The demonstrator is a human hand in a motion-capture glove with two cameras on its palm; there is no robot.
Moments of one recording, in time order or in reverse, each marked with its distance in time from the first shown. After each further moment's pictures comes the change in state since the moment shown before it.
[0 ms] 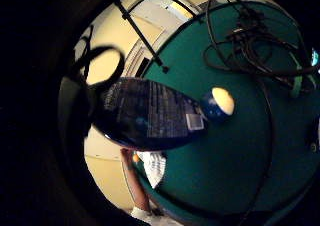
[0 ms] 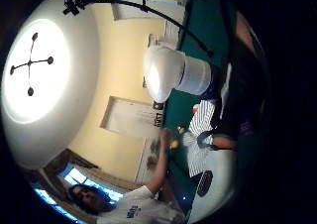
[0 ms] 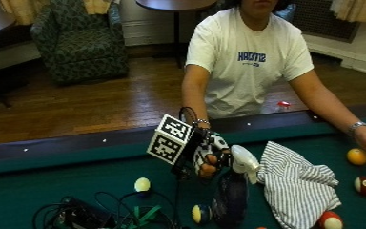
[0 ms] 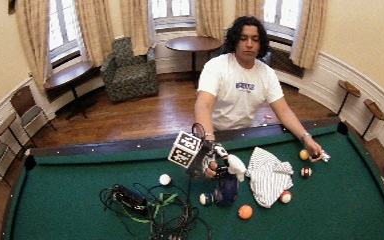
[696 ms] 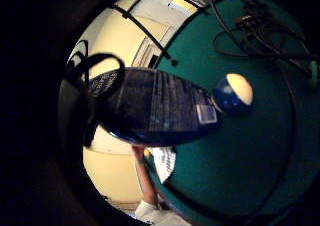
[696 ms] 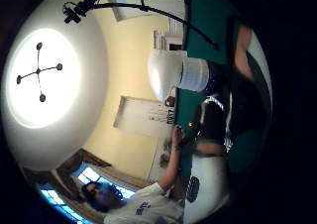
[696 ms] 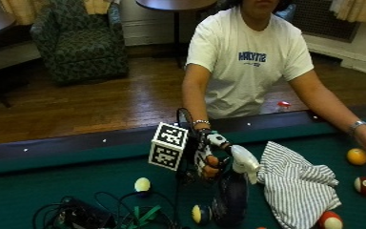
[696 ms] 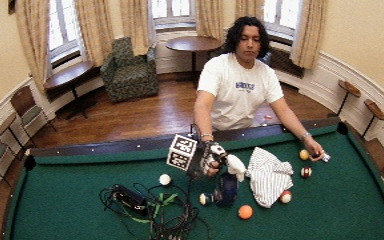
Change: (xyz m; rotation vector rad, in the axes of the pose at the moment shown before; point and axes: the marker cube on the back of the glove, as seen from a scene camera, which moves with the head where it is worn) arm 0.003 0.001 0.004 -0.049 -0.159 0.041
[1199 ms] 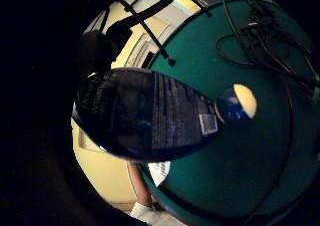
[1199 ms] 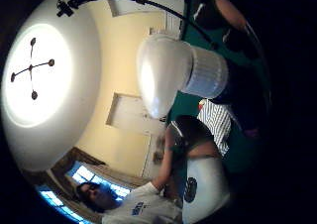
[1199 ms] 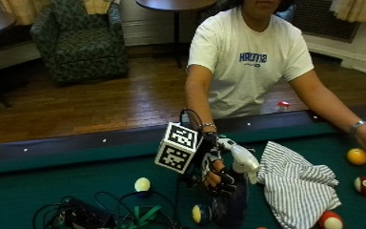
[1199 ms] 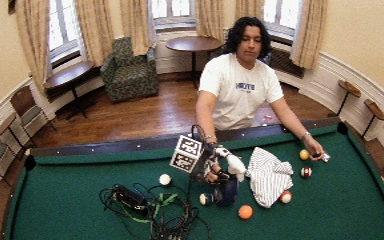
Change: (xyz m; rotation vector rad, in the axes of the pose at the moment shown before) arm -0.007 -0.014 0.021 -0.030 0.104 -0.038
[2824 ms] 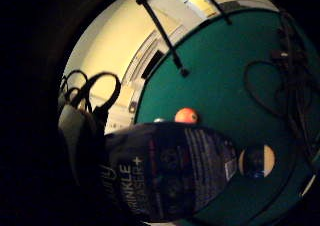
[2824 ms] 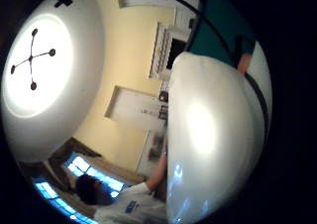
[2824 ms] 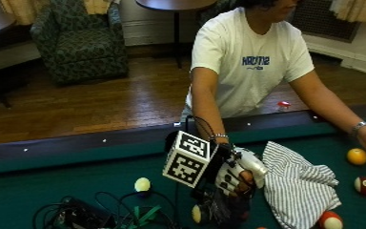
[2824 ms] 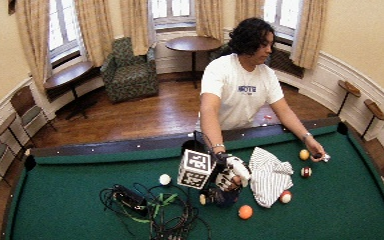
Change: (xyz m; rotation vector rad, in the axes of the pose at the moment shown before) arm -0.023 -0.055 0.025 0.017 0.001 -0.123
